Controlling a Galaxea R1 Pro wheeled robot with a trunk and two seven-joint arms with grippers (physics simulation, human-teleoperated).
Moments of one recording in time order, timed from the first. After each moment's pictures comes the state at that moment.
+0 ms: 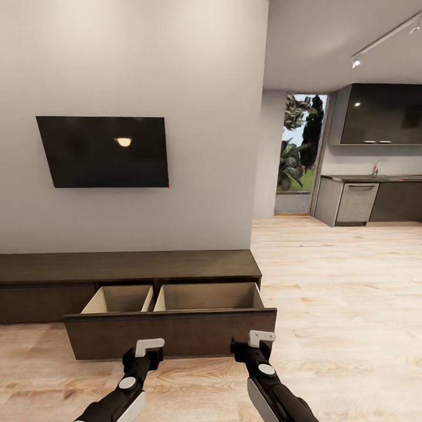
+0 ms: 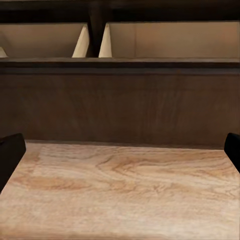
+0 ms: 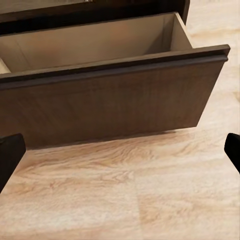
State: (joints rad) left arm -0.49 0.05 -0.59 -0.45 0.53 -0.18 0.32; right arm -0.40 0.10 0.41 -0.76 -0.38 0.09 -0.36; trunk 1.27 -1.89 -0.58
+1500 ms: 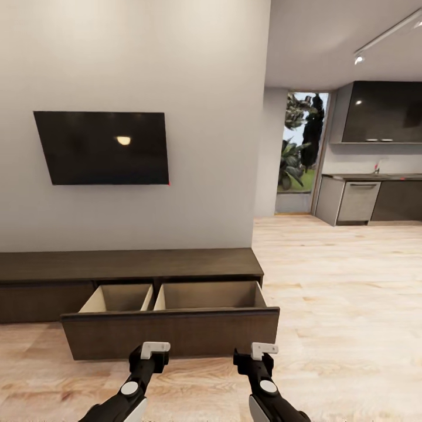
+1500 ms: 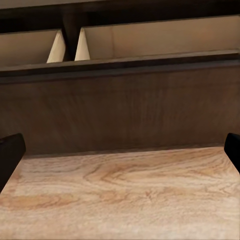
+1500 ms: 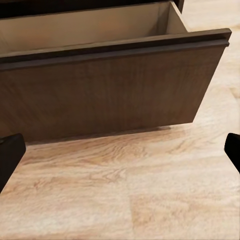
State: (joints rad) left arm -0.49 0.05 -0.68 -0.44 0.53 -0.23 0.28; right arm -0.40 0.10 0.44 -0.61 -0.37 -0.06 -0.35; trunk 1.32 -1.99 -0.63
